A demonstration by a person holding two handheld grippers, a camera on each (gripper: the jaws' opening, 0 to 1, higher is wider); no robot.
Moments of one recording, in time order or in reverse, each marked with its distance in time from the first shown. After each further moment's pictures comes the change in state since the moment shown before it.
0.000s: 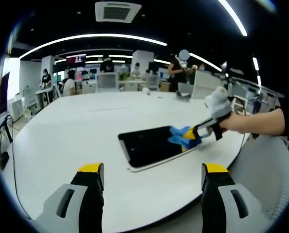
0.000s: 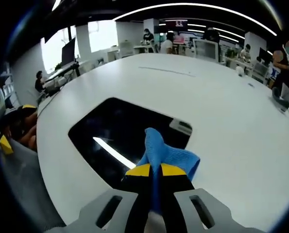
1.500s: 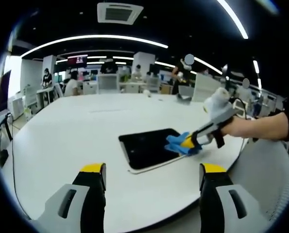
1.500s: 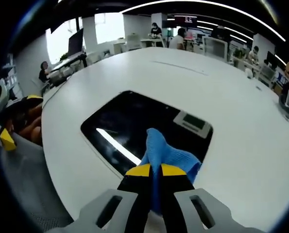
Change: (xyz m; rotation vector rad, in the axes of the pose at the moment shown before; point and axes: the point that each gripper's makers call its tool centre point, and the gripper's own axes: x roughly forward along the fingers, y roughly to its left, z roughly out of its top) left arm 0.002 0.004 0.003 -0.019 -0.025 0.012; right arm 0.016 0.034 -0.001 -0.078 0.059 0.036
